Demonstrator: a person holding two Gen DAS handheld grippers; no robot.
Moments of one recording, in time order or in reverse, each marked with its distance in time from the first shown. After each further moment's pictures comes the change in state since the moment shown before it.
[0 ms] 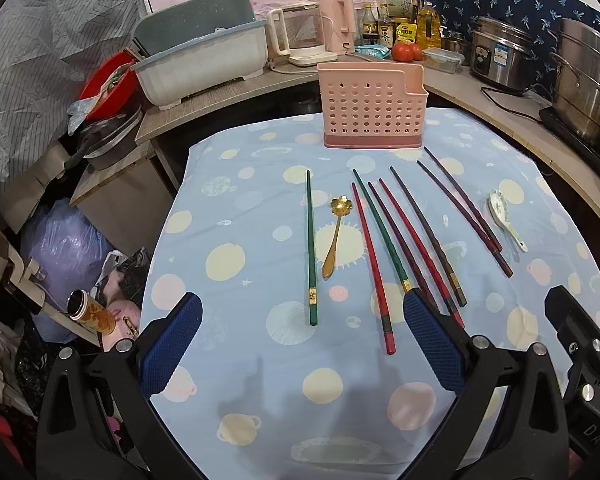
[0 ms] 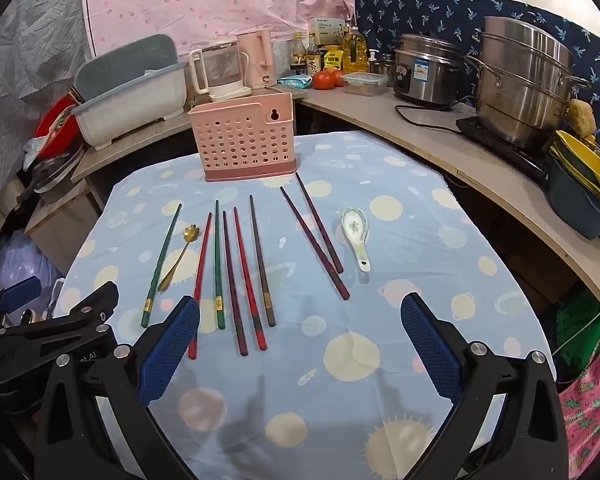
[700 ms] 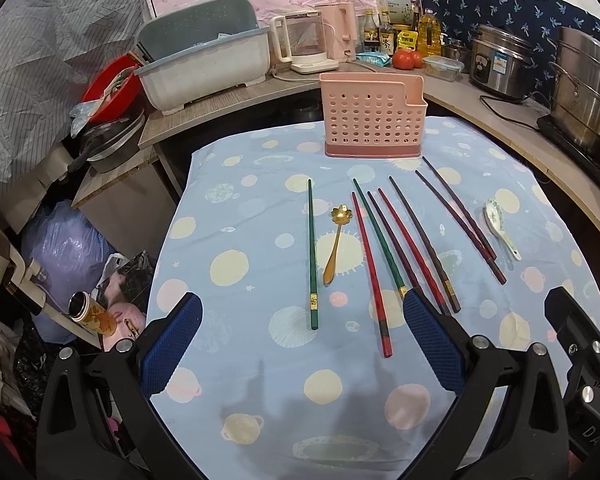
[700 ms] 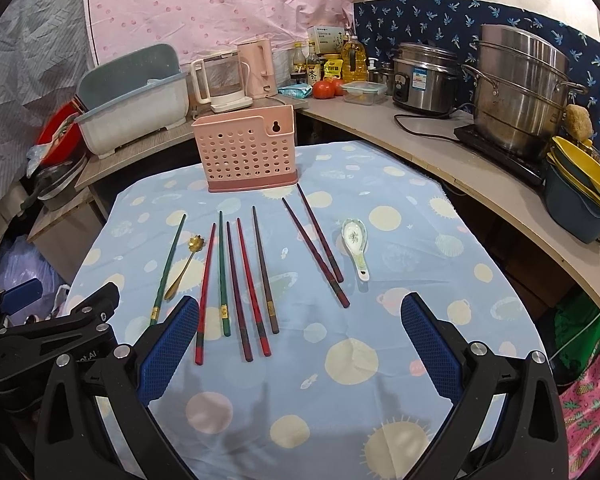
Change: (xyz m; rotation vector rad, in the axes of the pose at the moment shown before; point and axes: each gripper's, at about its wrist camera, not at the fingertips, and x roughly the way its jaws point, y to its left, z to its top) left arm -0.012 0.004 0.006 -0.012 -0.016 -0.006; right arm -0.012 0.000 0.005 0.003 -0.027 0.004
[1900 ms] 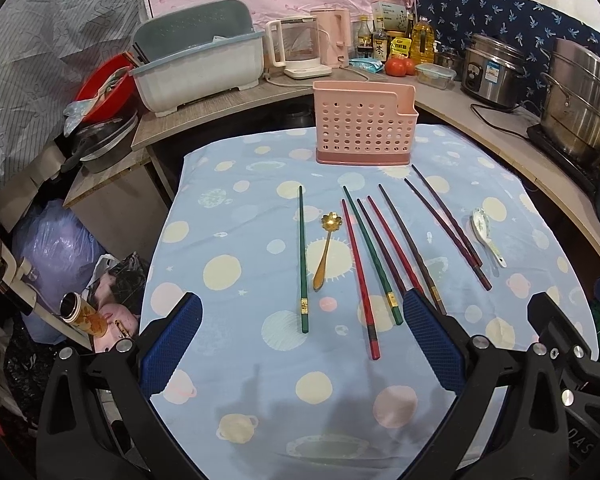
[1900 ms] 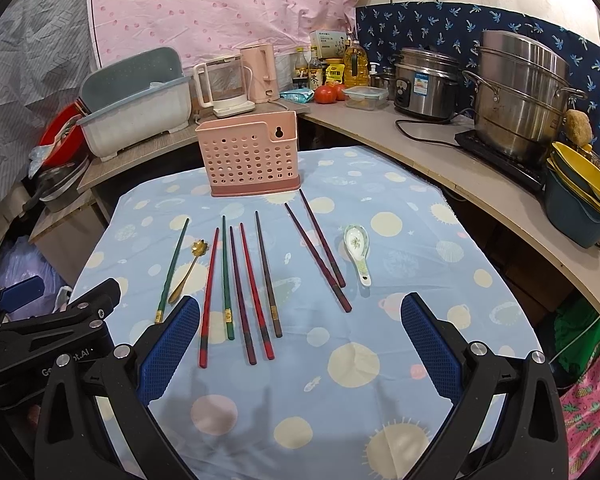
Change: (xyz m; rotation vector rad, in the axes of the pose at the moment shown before) left arm -0.008 0.000 0.006 -0.015 -0.009 -0.044; right arm -0.005 0.002 0.003 -0.004 -0.016 0.005
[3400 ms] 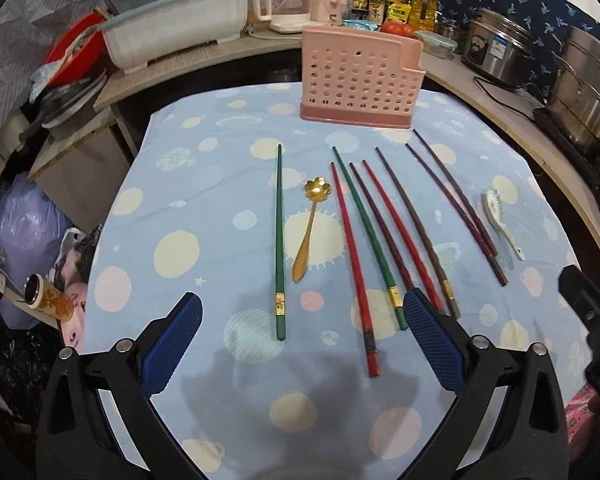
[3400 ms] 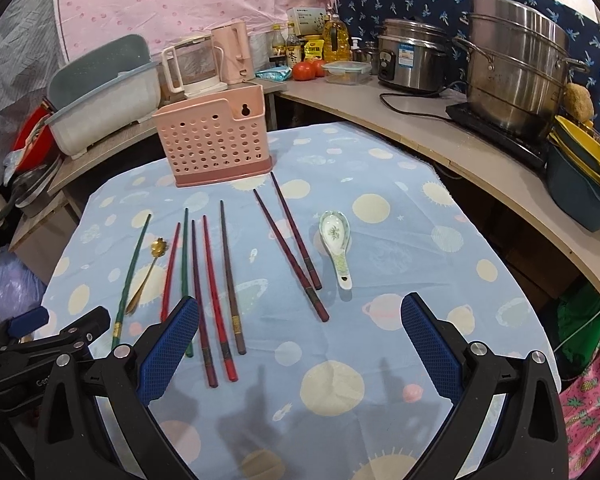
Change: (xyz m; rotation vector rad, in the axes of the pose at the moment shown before) left arm 0.081 0.004 -0.003 -0.037 0.135 -0.086; right arm 0.058 -0.030 0.008 0.050 0.074 -0.044
